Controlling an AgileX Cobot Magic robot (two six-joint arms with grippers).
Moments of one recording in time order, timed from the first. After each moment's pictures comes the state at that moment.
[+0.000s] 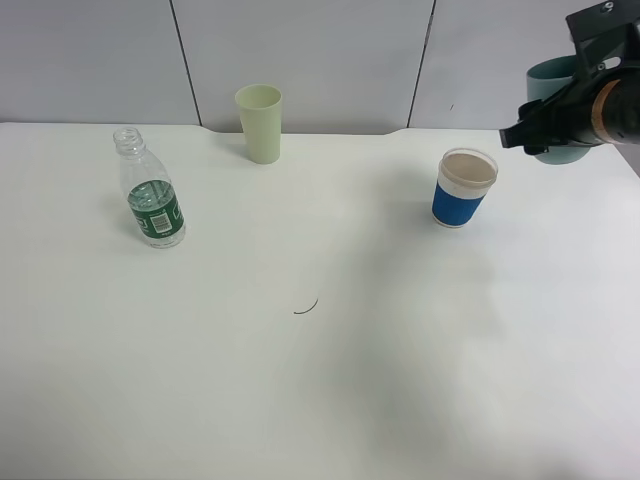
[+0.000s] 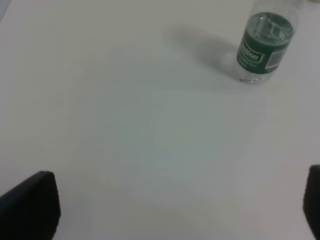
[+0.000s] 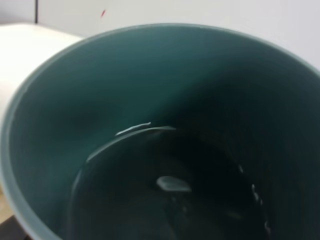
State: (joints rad) left arm 0.04 -0.01 -0.51 0.02 1.06 -0.06; right arm 0.24 1.50 -0.74 -1.72 0.32 1.59
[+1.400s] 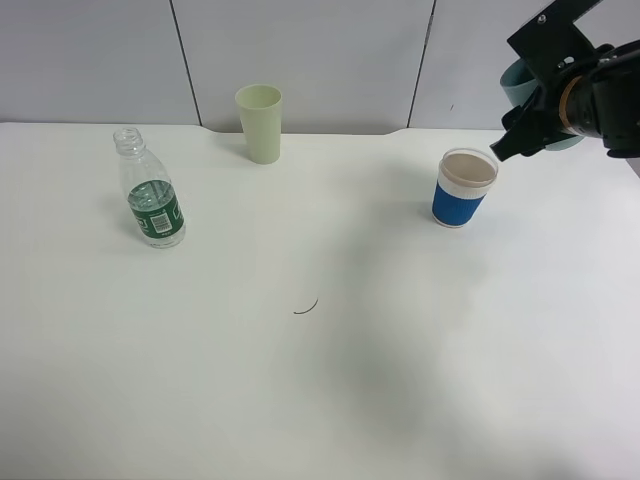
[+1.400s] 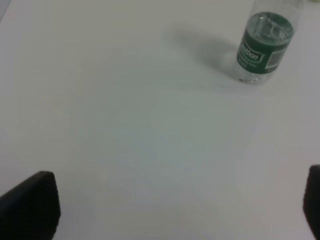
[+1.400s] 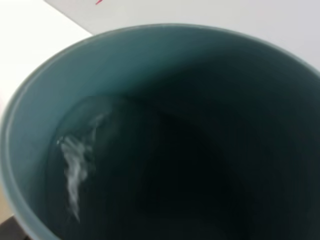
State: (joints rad) left arm 0.04 -0.01 -0.51 0.02 1.06 -0.06; right arm 0.32 1.56 -0.80 -1.72 0.50 1.28
